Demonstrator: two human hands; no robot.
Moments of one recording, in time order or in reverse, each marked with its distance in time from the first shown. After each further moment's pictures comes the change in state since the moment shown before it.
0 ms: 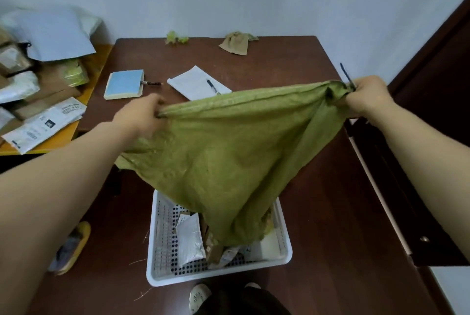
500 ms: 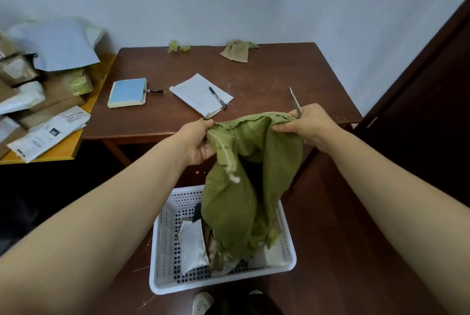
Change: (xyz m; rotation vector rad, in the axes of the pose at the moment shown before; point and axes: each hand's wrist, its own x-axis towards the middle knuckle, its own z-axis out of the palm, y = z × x) left_hand -0.021 0.082 0.041 -1.414 -0.385 -0.583; right_hand -0.064 -0.053 0.060 0.294 -0.401 0.096
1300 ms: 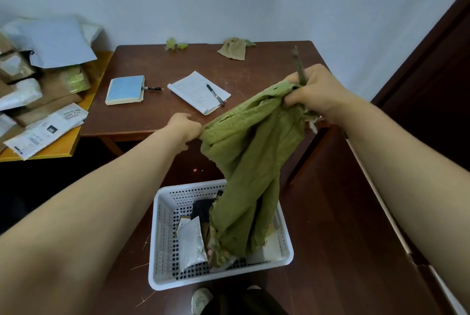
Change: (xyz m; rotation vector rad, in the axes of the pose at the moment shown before) left_hand 0.019 0.009 -0.020 0.691 0.325 0.231; right_hand -0.036 -0.048 -0.020 -0.060 -0.073 -0.385
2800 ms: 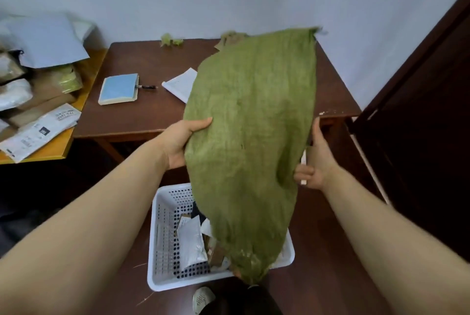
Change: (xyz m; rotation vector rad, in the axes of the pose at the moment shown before) left_hand -0.025 -0.007 0.008 -0.651 -0.571 0.048; right_hand -0.019 0.144 0.031 1.087 -0.145 0.555
